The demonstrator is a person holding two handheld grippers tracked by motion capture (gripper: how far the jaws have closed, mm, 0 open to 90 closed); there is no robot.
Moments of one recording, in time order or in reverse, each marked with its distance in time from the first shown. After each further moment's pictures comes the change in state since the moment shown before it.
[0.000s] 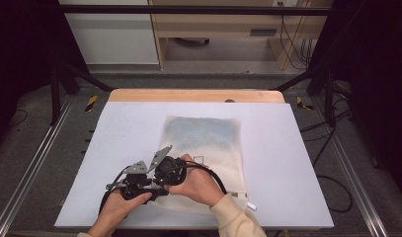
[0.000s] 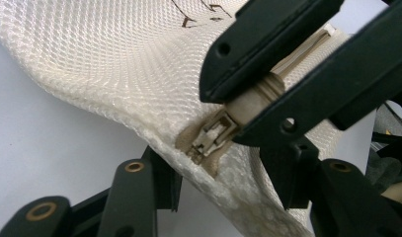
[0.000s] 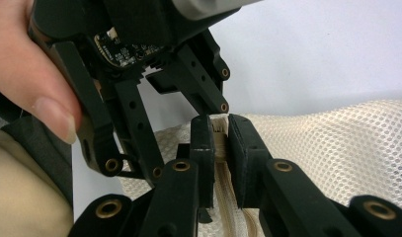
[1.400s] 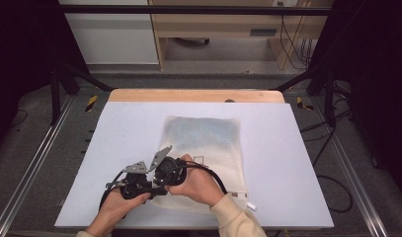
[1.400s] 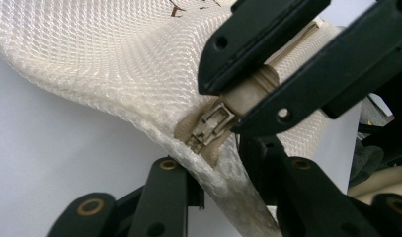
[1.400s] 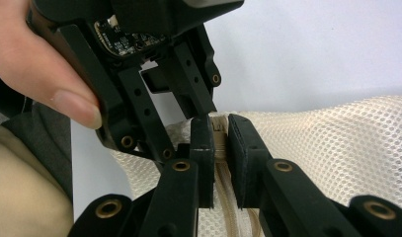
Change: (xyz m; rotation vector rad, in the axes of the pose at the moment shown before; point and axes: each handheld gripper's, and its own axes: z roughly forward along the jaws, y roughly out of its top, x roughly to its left) left arm 0.004 -0.001 0.000 0.036 -0.054 -0.004; right arm 0.000 -0.001 0.002 0.014 0.005 0.001
